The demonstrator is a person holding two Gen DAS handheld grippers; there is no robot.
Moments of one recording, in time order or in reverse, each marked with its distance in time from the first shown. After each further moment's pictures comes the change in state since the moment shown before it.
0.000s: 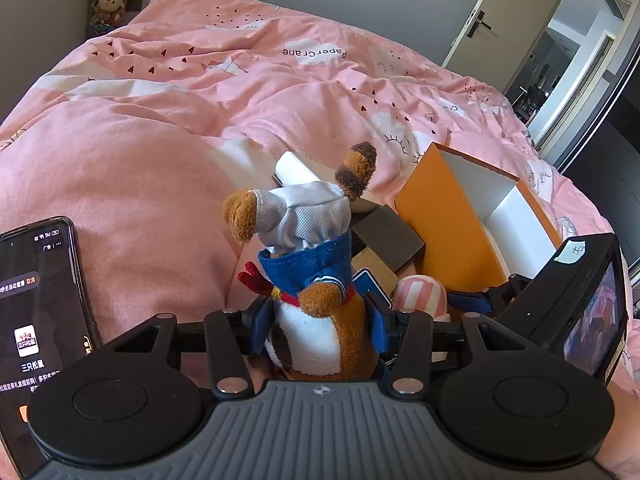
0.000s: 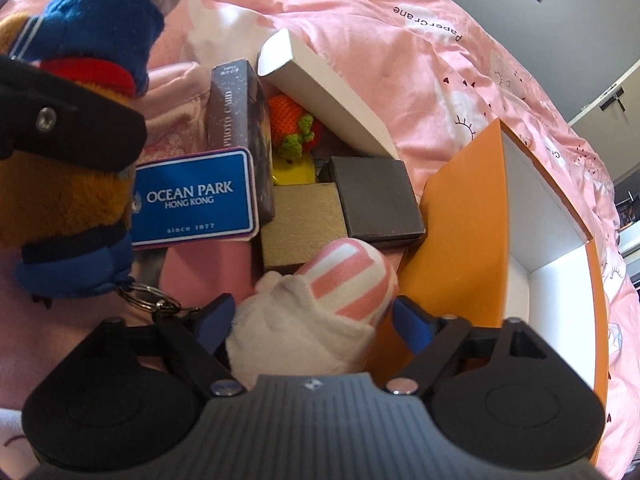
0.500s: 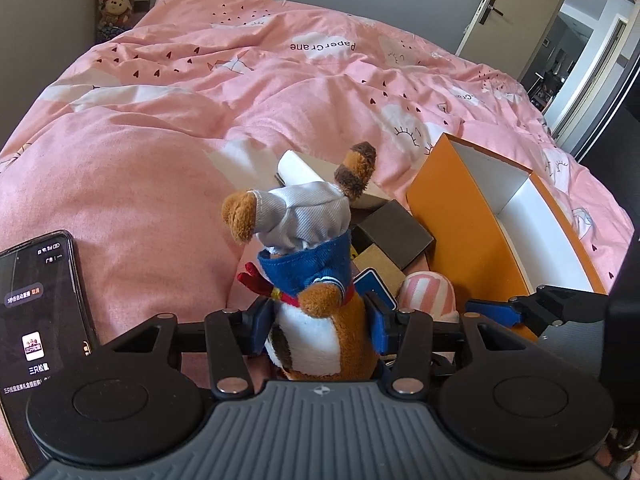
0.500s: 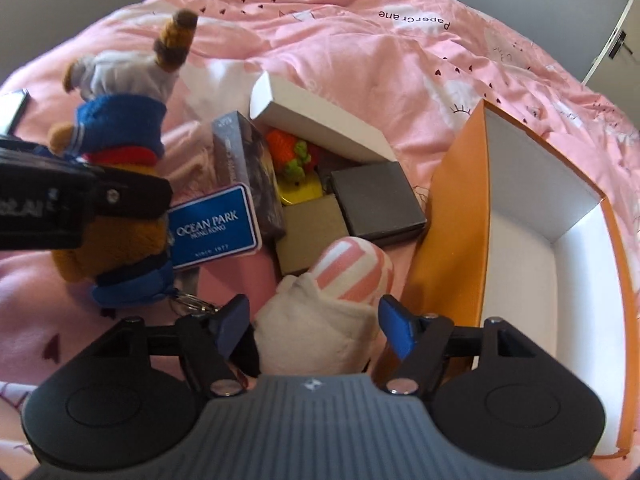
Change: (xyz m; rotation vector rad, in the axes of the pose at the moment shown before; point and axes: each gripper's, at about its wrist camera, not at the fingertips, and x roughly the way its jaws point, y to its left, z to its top) left arm 0.001 -0.015 0.007 0.017 0.030 0.064; right arm -0.031 -0.028 -0.006 0.170 -0.041 0.147
